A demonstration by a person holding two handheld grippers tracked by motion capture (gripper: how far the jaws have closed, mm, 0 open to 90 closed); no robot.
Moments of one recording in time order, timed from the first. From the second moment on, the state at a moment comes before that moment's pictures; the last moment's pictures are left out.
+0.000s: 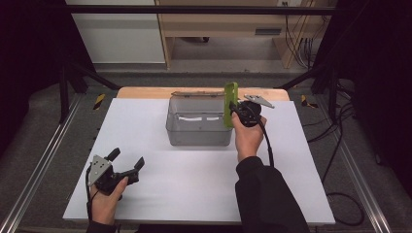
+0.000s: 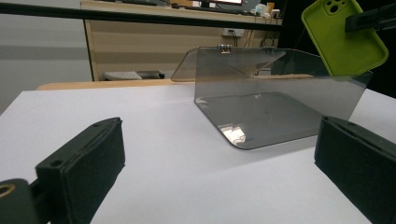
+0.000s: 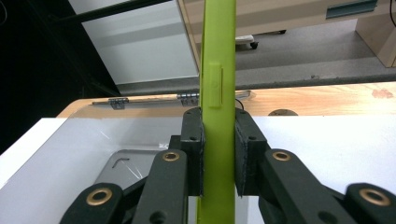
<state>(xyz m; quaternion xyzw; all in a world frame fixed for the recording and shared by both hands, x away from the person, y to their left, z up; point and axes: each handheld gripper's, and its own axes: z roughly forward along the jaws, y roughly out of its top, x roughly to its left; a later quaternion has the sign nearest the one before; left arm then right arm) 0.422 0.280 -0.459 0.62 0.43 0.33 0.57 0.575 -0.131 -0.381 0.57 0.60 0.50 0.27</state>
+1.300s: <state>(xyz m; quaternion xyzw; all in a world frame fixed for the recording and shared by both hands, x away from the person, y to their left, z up) 0.422 0.276 -0.460 0.64 0.42 0.32 0.56 0.584 -0.117 -0.394 0.56 0.62 0.48 0.28</state>
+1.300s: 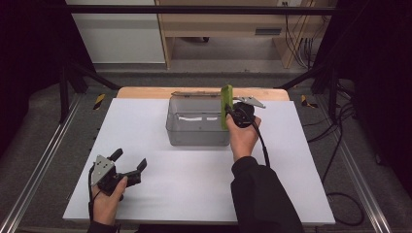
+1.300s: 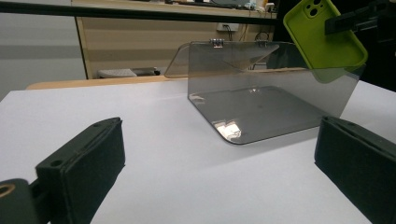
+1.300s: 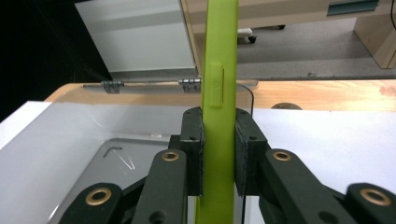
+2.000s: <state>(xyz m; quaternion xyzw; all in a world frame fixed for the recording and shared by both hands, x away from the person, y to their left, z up) 0.423 0.275 -0.461 0.64 0.42 0.32 0.56 0.589 -0.112 -0.408 0.56 0.64 0.46 0.27</state>
